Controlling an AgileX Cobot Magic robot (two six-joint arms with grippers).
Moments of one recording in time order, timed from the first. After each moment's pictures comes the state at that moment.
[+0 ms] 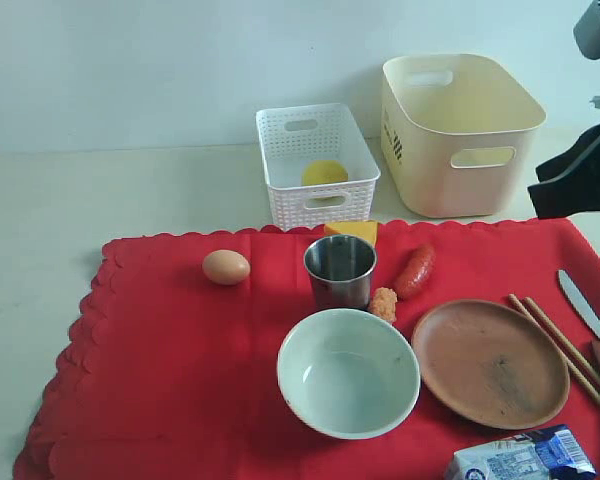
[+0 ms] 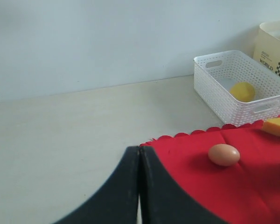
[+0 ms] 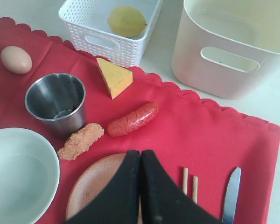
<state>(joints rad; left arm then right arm) -0.18 0.54 -0.50 0.01 0.37 0.03 0.25 1.09 -0.80 0.21 0.56 -0.34</state>
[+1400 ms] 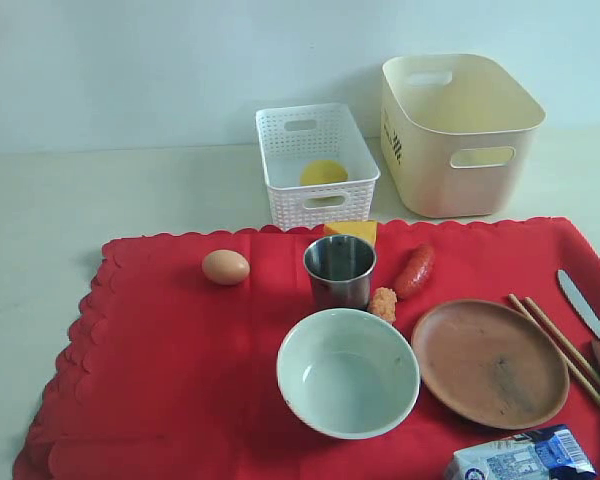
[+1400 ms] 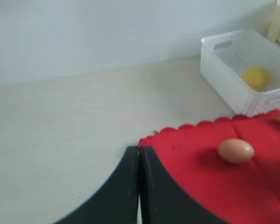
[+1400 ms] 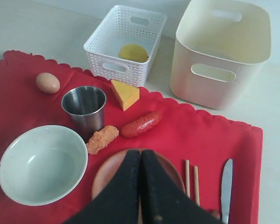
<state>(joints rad) -0.18 0.86 -0.60 0.01 0.26 0.03 0.25 0.58 -0.61 0.21 0.67 -0.28</state>
